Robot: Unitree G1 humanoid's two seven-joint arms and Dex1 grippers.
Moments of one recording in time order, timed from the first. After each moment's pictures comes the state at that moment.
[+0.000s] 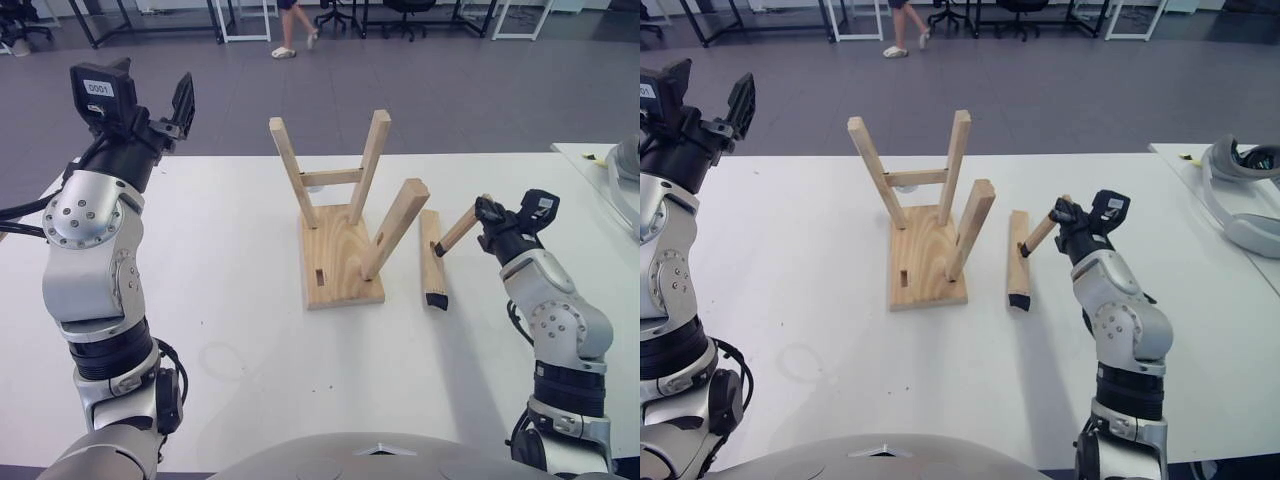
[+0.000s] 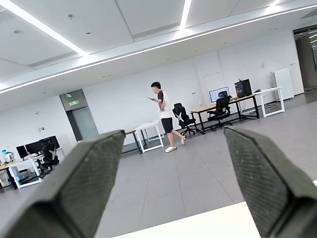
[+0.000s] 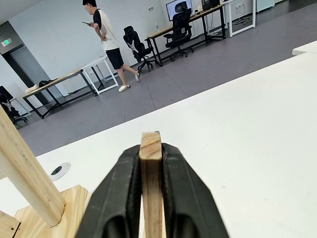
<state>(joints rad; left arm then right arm) -0.46 0.40 0.33 -0.53 -0.17 0.64 -0.23 -0.18 -0.27 -0.29 -0.24 0.70 0.61 -0.13</state>
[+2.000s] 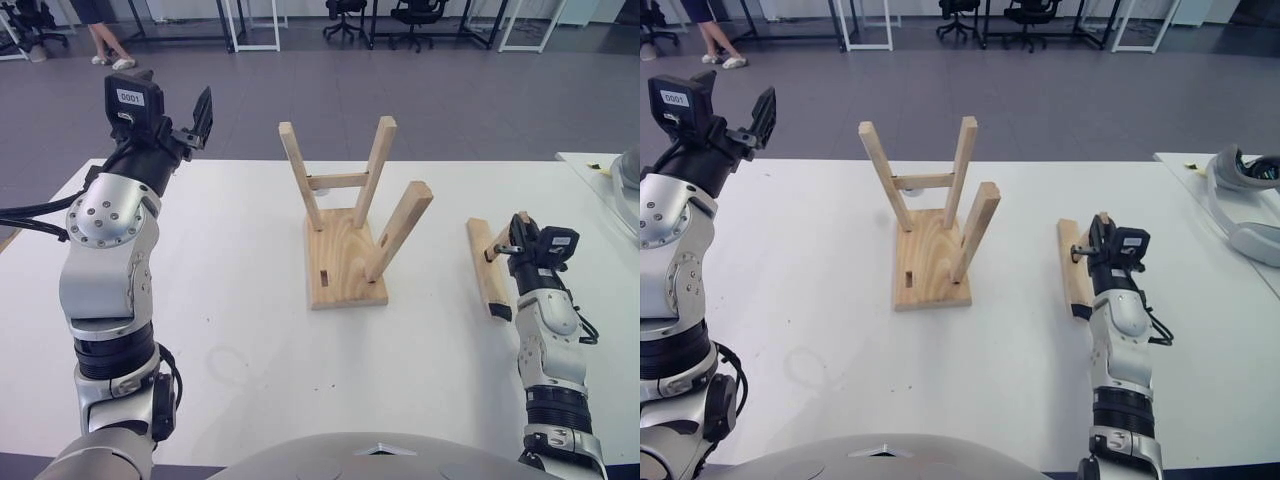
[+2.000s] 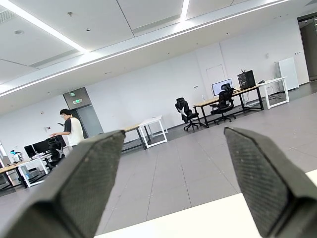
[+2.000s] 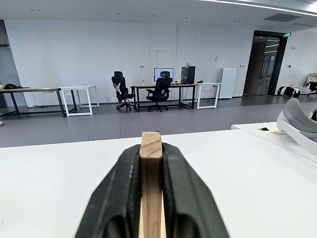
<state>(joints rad) -0.45 0.45 0.23 -0.52 -0.15 0.64 -0.19 -0.04 -0.26 -0.31 0.16 0.28 -0.14 0.16</state>
